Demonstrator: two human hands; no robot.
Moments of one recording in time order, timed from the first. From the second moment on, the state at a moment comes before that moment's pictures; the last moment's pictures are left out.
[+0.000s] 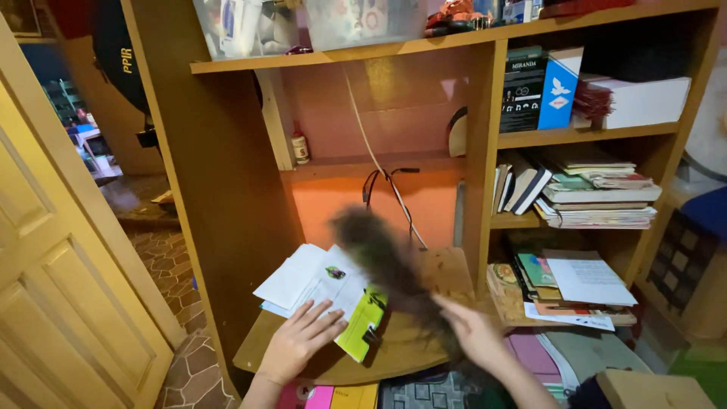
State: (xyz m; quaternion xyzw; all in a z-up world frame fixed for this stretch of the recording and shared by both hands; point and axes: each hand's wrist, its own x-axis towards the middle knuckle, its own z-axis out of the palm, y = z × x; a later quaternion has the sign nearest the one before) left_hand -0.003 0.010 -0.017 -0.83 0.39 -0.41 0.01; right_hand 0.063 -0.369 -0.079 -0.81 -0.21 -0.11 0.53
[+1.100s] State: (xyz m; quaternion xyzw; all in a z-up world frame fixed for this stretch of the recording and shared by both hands) left_hand 0.002 0.044 -0.011 -0.76 -0.12 -0.53 -0.35; right_hand 0.151 -0.358 -0.161 -0.98 0.10 0.00 0.16
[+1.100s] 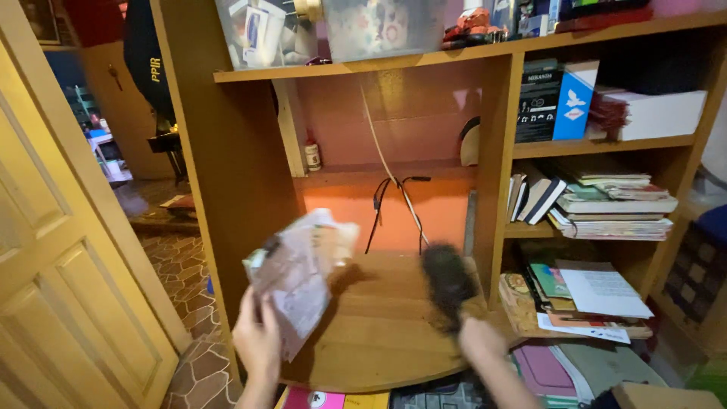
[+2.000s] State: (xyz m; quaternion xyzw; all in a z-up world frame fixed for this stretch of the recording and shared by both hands) left_hand 0.029 0.064 -0.001 -0.86 -0.23 -0.36 -0.28; right_hand 0.185 -0.182 0.127 -0.73 -0.22 -0.10 0.63
